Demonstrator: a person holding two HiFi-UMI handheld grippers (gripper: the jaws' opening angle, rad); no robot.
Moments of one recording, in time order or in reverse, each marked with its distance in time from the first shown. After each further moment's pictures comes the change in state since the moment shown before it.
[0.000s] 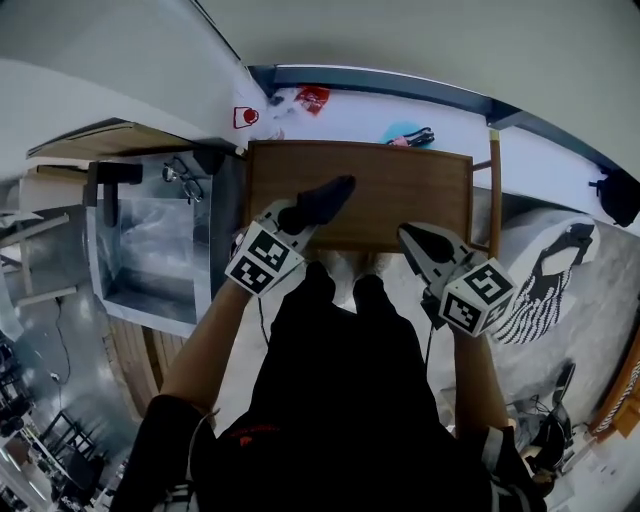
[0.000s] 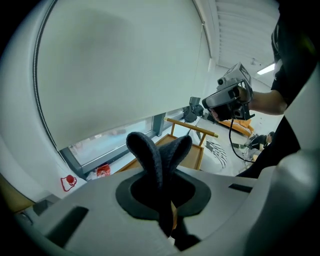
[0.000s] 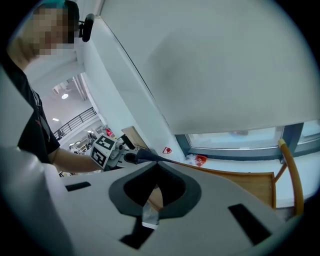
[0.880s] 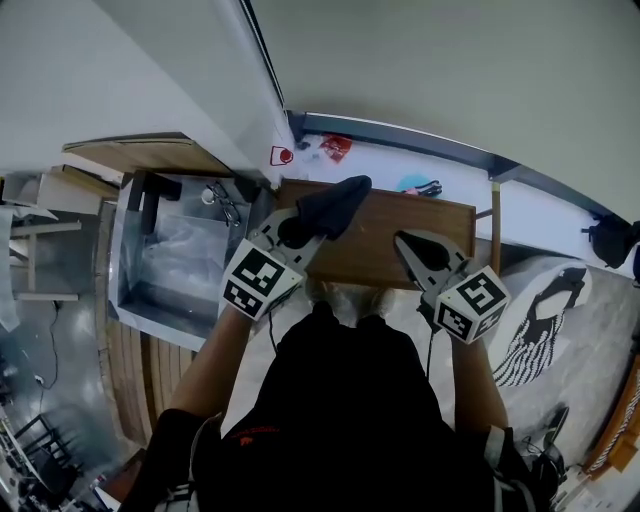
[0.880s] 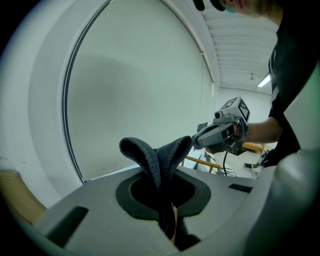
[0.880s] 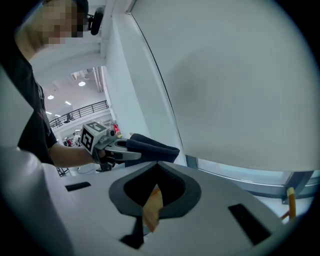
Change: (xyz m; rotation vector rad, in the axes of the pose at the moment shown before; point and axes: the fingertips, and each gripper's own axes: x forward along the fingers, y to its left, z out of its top) left arm -0.125 0.029 0.097 -0.006 -0.319 0.129; right arm 0.028 0.071 0.077 -0.237 -0.075 0.043
